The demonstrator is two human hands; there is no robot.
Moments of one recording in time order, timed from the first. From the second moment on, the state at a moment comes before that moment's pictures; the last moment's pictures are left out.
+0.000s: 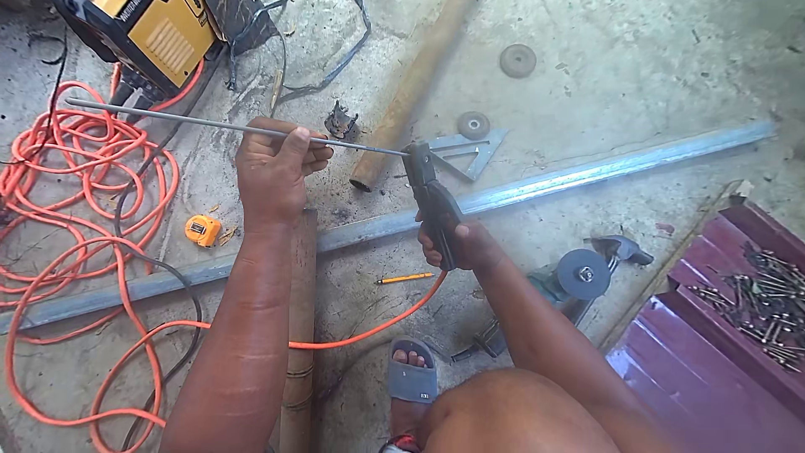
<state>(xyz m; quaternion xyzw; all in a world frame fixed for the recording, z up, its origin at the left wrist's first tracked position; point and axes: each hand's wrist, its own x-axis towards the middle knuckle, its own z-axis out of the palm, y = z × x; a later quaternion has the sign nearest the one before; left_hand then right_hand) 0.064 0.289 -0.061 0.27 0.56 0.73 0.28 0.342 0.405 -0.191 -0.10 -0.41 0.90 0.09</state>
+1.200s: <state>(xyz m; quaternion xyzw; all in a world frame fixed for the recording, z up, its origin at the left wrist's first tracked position) 0.169 0.089 -0.194 0.04 0.92 0.00 0.38 0.305 0.426 -0.141 -0.32 -0.56 0.74 0.16</state>
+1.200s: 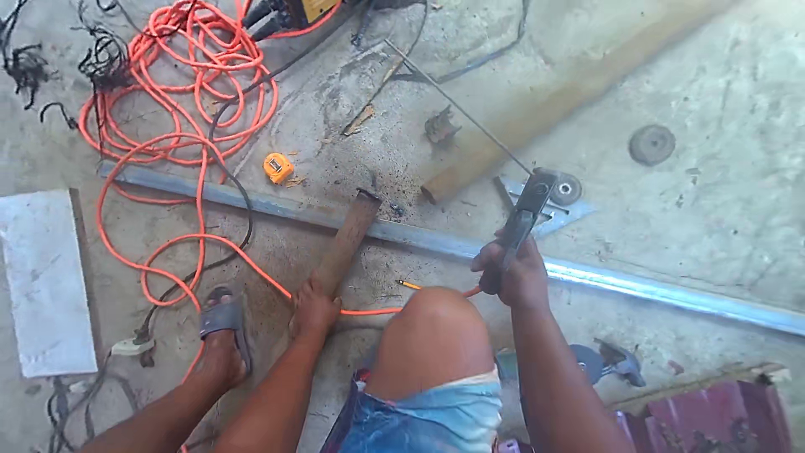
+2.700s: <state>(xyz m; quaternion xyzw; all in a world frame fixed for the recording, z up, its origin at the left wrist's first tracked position) 0.147 0.078 -0.205 0.07 0.93 -0.04 0.36 0.454 0.242 -0.104 -0.38 -0.86 0.34 0.01</state>
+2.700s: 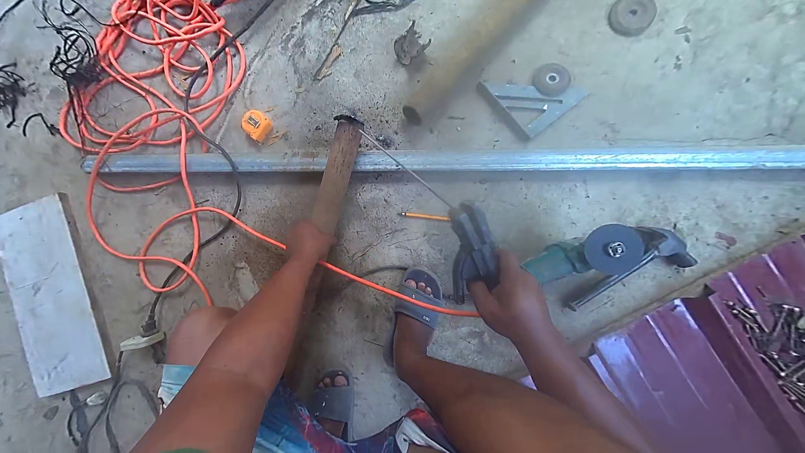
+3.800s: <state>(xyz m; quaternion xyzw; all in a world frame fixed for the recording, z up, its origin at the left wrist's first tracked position) 0.146 0.066 -0.210 0.07 0.93 0.03 0.36 0.438 0.235 -0.124 -0.29 -0.91 0.28 0.06</state>
